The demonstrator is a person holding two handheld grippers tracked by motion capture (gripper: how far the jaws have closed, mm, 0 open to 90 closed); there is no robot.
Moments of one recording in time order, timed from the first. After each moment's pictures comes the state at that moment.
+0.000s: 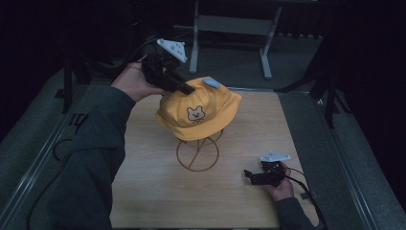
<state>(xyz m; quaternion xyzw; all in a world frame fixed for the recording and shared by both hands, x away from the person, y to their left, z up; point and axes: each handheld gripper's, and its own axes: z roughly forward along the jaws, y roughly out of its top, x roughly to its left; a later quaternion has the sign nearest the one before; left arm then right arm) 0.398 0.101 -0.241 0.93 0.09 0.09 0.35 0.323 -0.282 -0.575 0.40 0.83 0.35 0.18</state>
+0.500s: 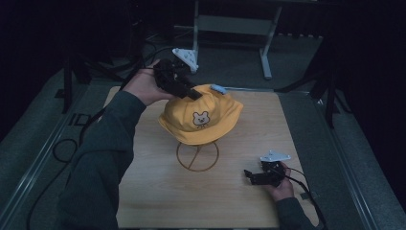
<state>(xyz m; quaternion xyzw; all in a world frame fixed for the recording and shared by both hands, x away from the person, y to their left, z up) 0.402 0.079 -0.258 0.93 0.09 0.11 0.33 0.323 -0.281 -0.575 0.40 0.83 0.35 0.17</state>
